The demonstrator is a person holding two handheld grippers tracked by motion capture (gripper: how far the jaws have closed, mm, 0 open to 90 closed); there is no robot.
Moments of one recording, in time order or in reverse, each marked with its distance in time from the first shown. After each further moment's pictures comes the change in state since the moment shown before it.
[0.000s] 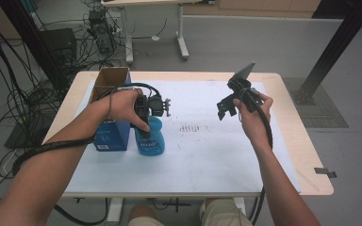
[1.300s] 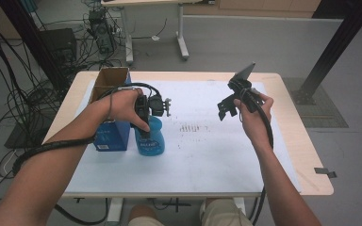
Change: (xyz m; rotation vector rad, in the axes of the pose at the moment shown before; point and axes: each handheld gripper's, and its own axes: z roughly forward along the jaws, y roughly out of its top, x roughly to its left) left arm 0.001 0.003 0.000 0.012 -0.002 -0.006; right arm -0.001 0.000 0.000 0.002 -0.002 -0.001
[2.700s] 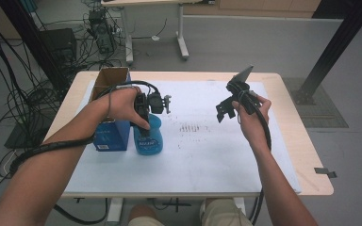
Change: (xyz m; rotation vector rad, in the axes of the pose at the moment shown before) left arm 0.000 -0.001 -0.017 -0.001 0.002 -0.075; right arm 0.000 0.002 0.010 0.014 0.015 0.002
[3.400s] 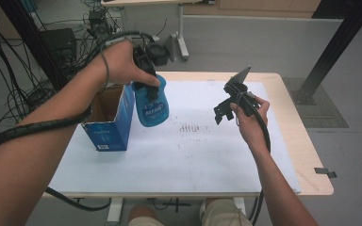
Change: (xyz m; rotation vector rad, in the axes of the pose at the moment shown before) left arm 0.003 -0.003 -0.141 -0.097 0.077 -0.438; right arm 0.010 -0.008 -0.005 -0.006 -0.007 -0.023
